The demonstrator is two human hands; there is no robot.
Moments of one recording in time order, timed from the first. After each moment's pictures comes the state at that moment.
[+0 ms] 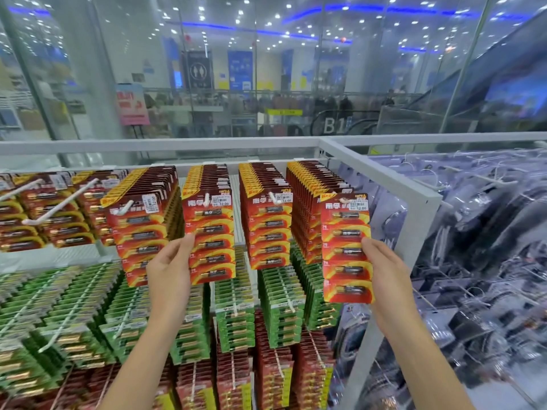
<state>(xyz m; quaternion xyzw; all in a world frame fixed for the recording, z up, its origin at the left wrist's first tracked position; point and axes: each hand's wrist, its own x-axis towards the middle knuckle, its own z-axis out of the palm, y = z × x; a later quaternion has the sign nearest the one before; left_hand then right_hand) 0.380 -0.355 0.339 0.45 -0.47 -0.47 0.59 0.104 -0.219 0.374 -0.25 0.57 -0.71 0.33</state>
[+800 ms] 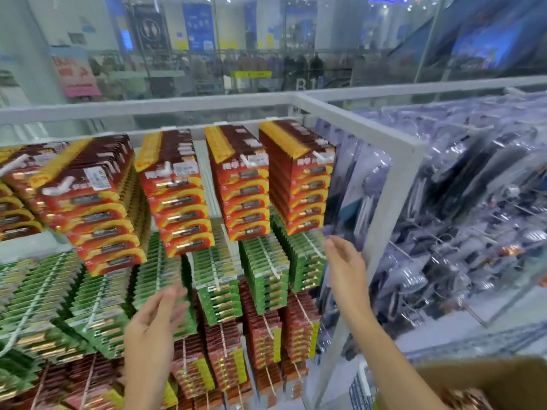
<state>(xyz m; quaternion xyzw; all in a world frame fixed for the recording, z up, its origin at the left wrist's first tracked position) 0.397 -0.293 0.261 0.53 -0.46 -0.51 0.50 0.118 -0.228 0.284 -0.29 0.66 -0.65 0.24</state>
